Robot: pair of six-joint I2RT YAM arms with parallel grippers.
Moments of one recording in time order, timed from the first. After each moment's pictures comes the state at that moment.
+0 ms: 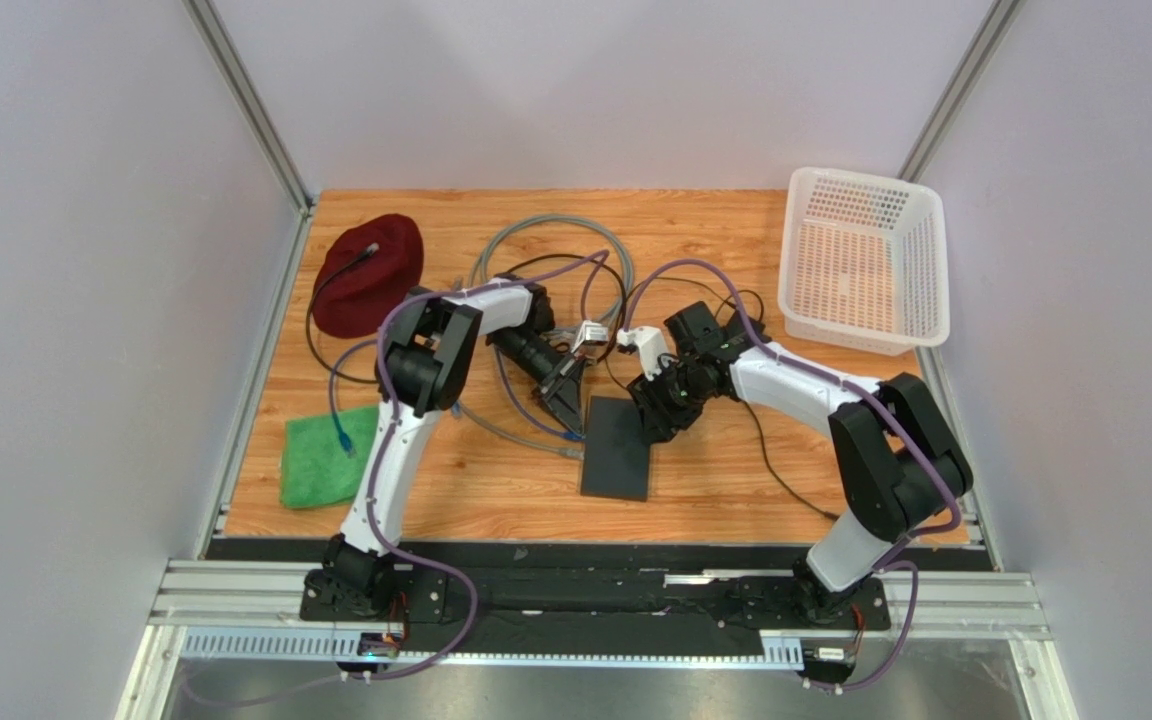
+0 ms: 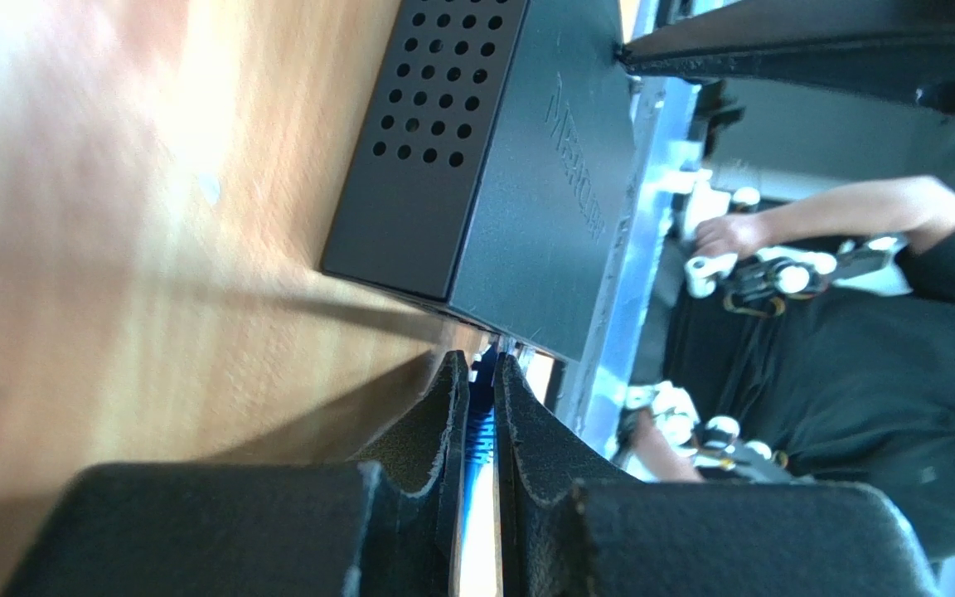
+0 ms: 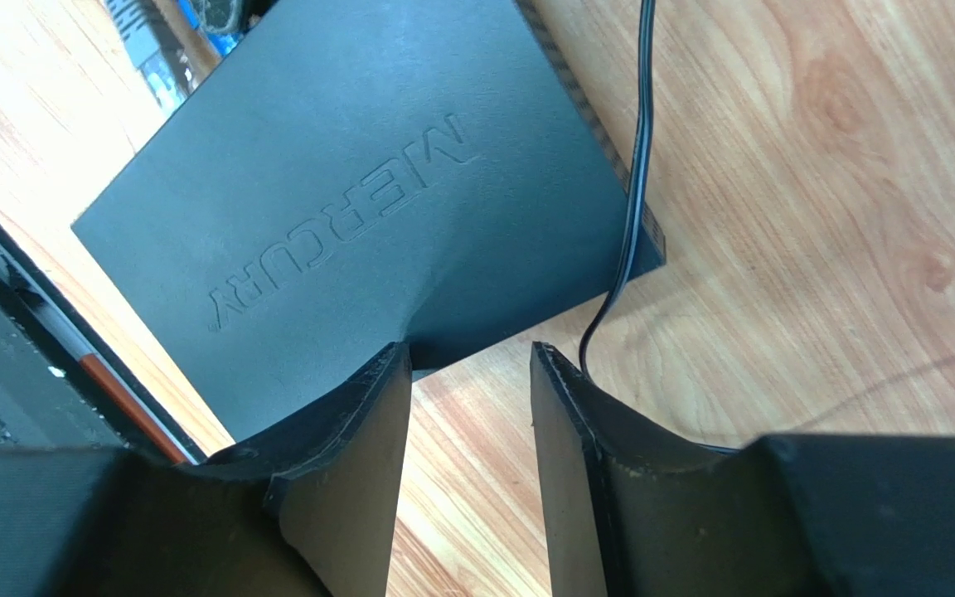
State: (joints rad) left arm -0.45 2.46 1.74 -1.27 1.15 0.60; right arm 0.52 1.63 0.96 -0.50 -0.41 -0.20
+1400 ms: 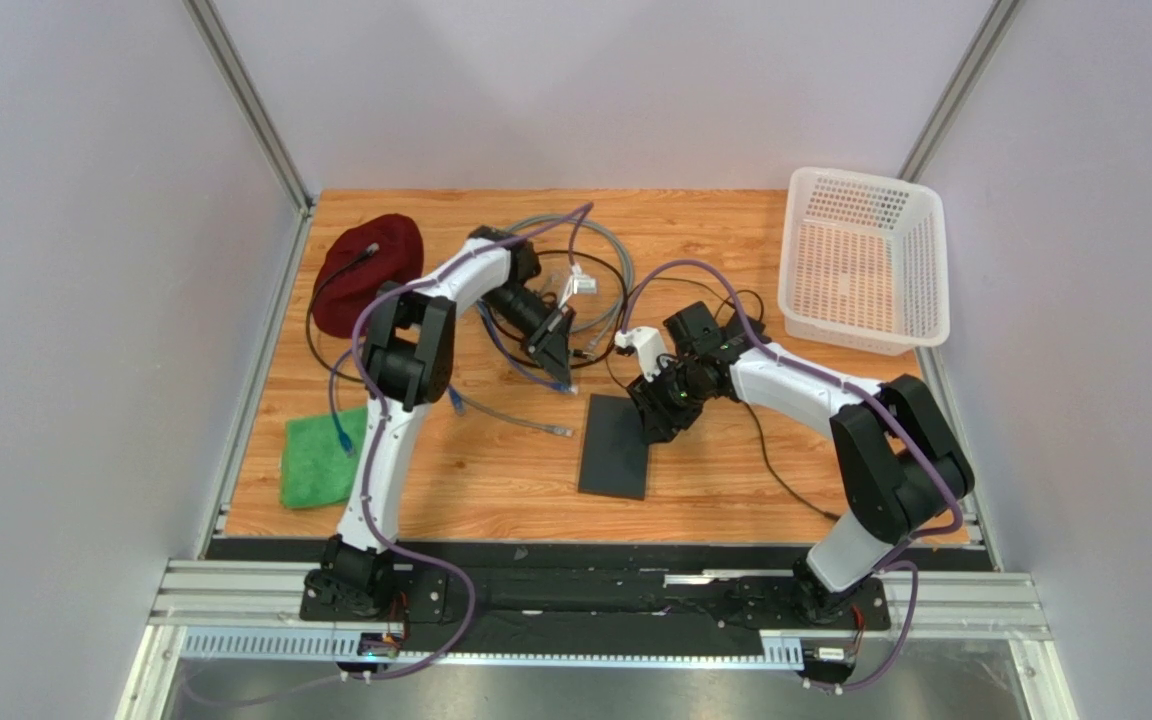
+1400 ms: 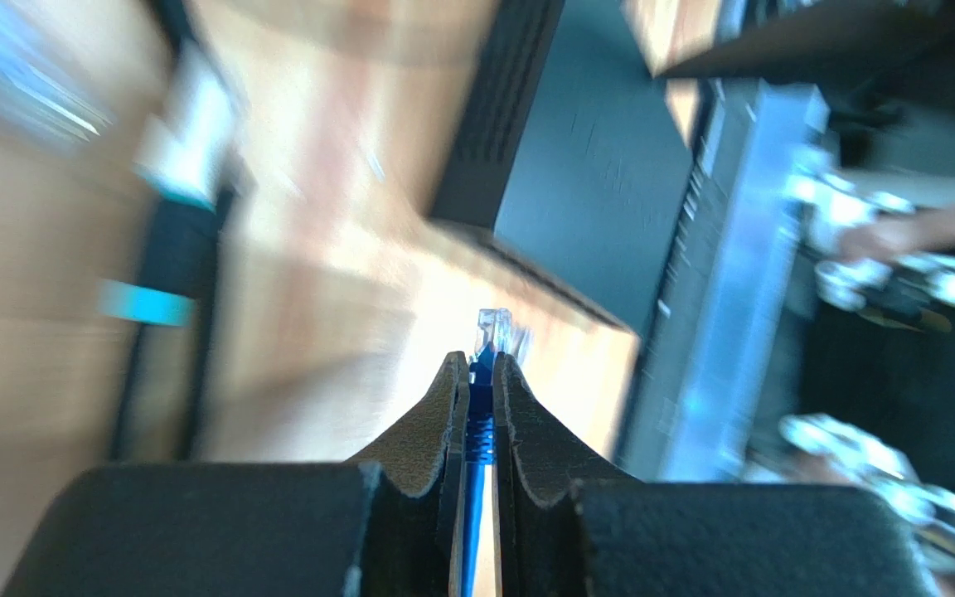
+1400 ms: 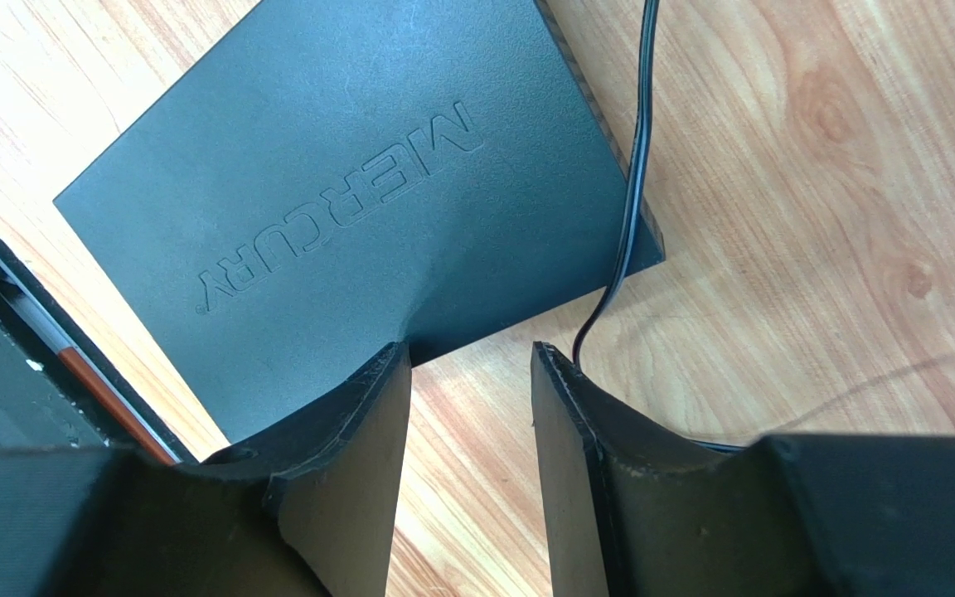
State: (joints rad) left arm -0.37 2.47 1.98 -1.38 1.01 0.70; right arm 0.52 1.63 0.96 -0.50 -0.40 -0.23
